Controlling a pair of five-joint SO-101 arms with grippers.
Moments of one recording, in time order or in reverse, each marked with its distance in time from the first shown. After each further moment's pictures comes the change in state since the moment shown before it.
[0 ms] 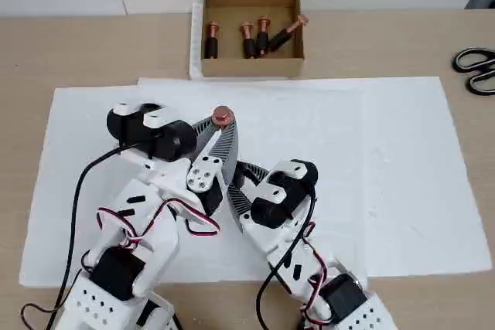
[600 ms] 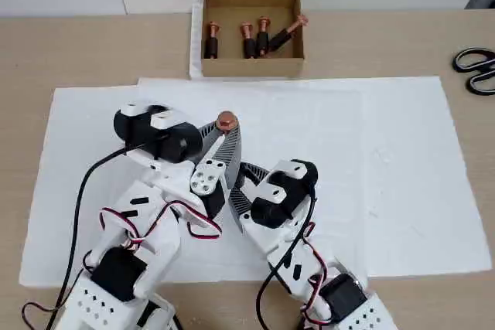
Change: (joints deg) left arm 1.1 0.0 0.4 1.5 0.0; right arm 0.0 0.0 0.0 0.0 0.0
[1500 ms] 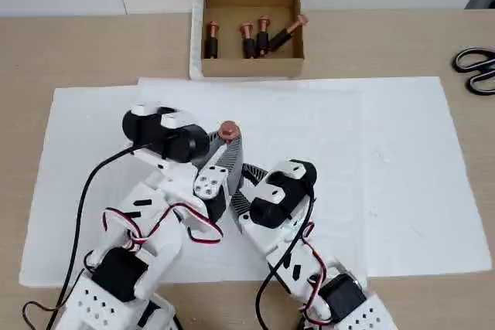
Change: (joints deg) left arm 0.5 0.0 0.1 5.4 0.0; right arm 0.0 0.0 0.0 0.0 0.0
